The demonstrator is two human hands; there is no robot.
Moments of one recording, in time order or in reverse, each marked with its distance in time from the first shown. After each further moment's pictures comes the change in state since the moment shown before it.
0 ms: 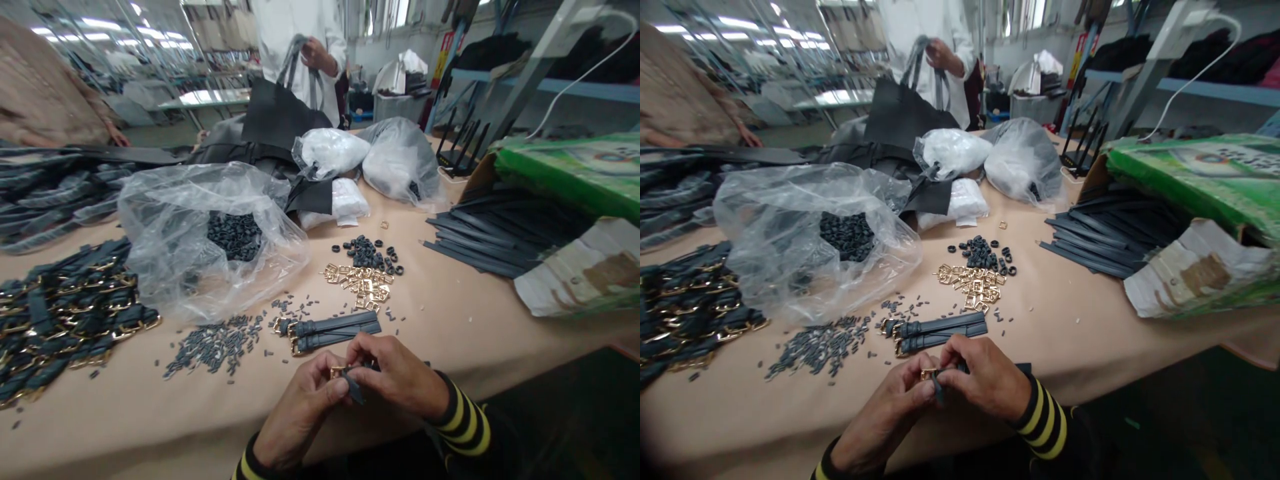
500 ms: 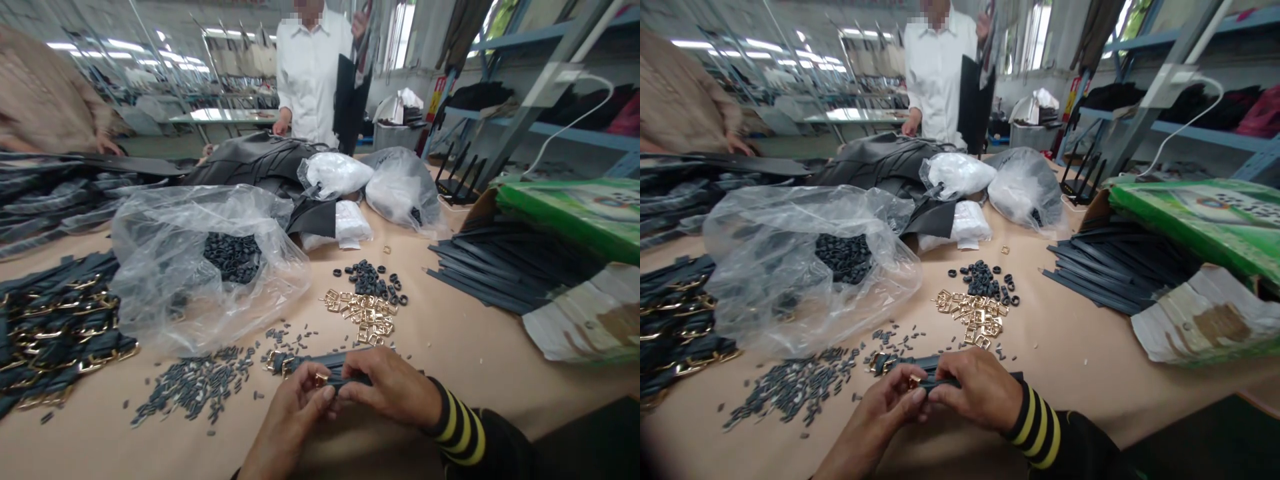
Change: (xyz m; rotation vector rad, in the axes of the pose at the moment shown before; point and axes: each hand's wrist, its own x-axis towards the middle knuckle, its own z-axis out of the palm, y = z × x) left_hand 0.024 0.020 -0.014 0.200 0.204 0.042; right_hand 0.039 -0.003 -0.014 -0.347 -0.052 -0.059
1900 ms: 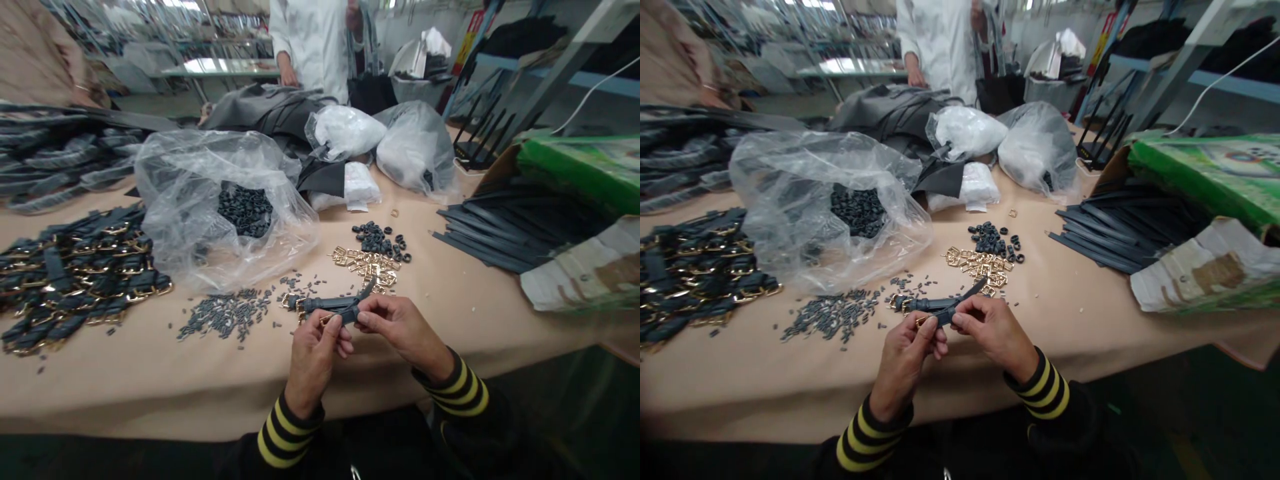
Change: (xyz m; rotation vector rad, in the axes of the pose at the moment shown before) left_hand -0.016 -0.015 0.028 0.035 0.243 0.179; right_hand -0.025 -0.003 0.014 0.663 0.226 0.169
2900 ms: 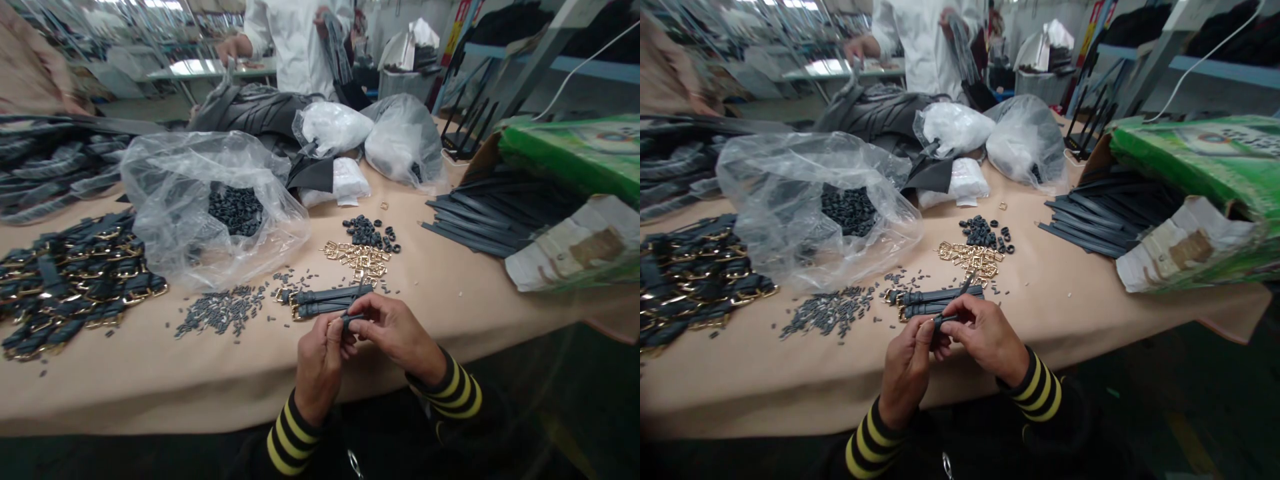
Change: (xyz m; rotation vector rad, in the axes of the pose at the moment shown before) left_hand -0.024 -0.004 0.017 0.291 0.000 0.202; right_hand -0.022 0.003 0.008 0.079 0.018 0.005
